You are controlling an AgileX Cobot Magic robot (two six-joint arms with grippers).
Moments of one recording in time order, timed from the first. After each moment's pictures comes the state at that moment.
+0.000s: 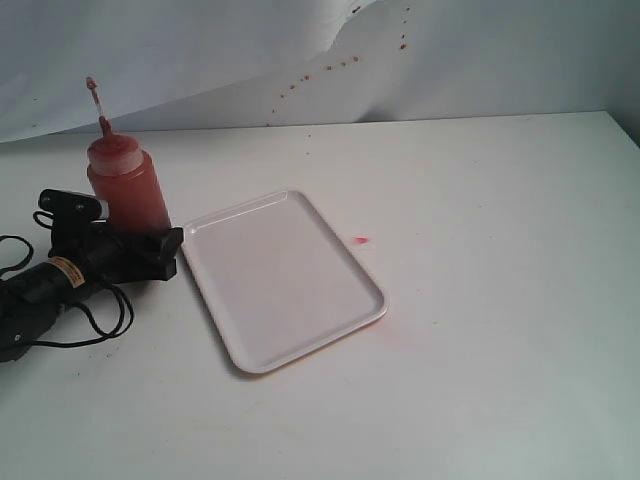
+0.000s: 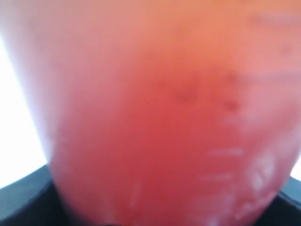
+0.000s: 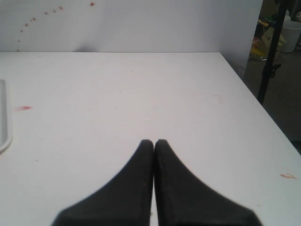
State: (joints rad) left arm -0.01 2.25 -0.78 0.41 -1.02 -0.20; right arm -0.02 0.01 0.00 0.01 0.33 -0.04
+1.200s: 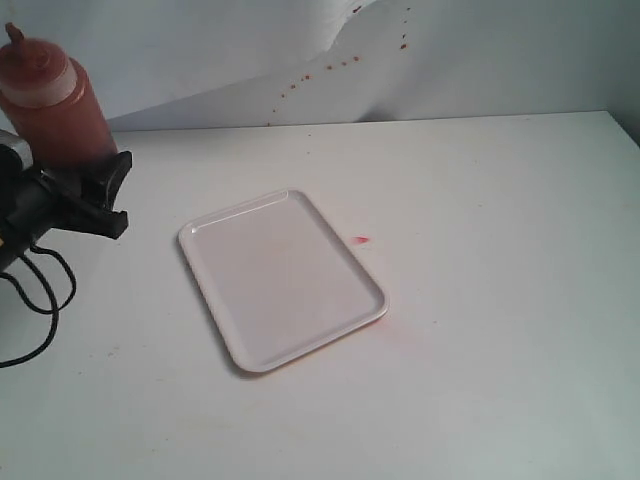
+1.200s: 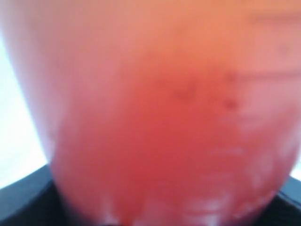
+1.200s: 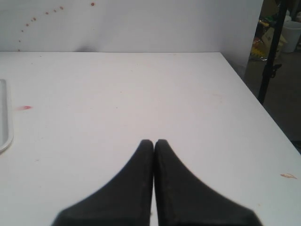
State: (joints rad) left arm -0.01 1.78 -0.53 0.33 -1.11 0.06; right arm -0.02 0.01 0.00 0.01 0.33 -0.04
